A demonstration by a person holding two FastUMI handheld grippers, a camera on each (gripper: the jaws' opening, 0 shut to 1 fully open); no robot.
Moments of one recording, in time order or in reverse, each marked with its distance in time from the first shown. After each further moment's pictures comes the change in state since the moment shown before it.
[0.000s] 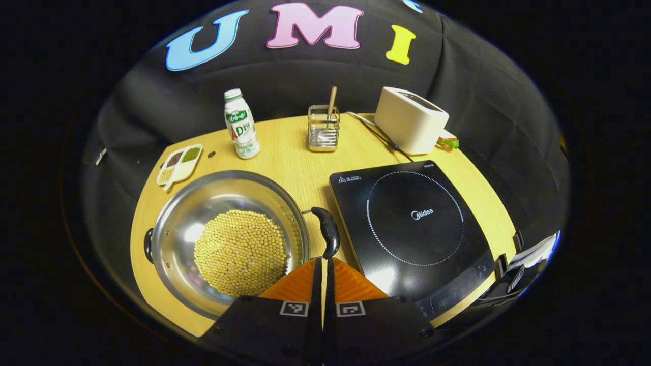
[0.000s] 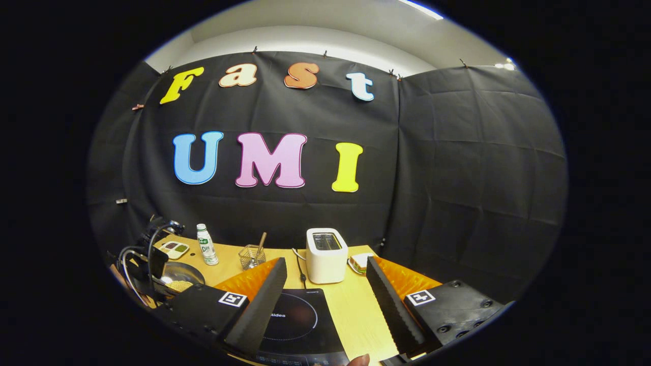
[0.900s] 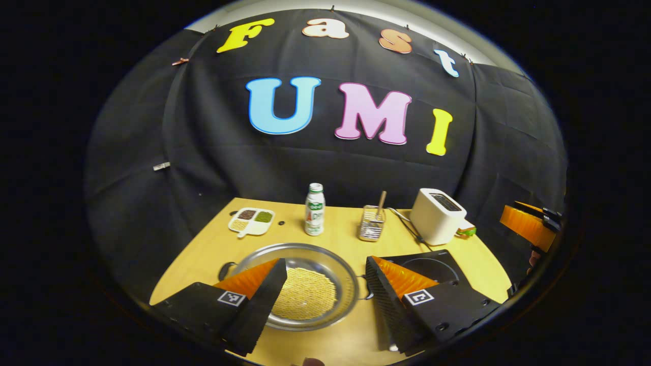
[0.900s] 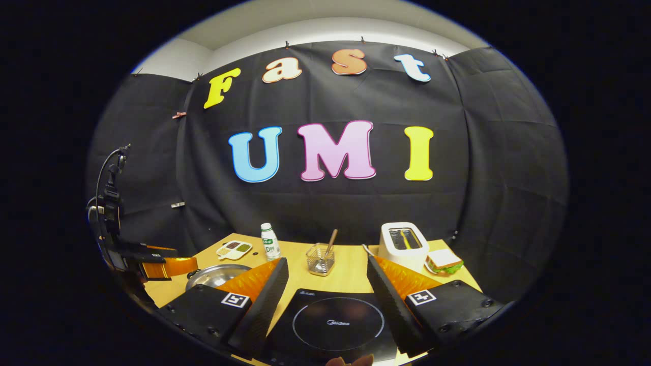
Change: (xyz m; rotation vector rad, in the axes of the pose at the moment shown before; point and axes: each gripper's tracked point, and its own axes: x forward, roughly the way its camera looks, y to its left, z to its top) left arm -0.141 0.108 0.062 -0.166 -0.474 0.266; right arm 0.033 0.124 -0.016 0.056 0.099 0.395
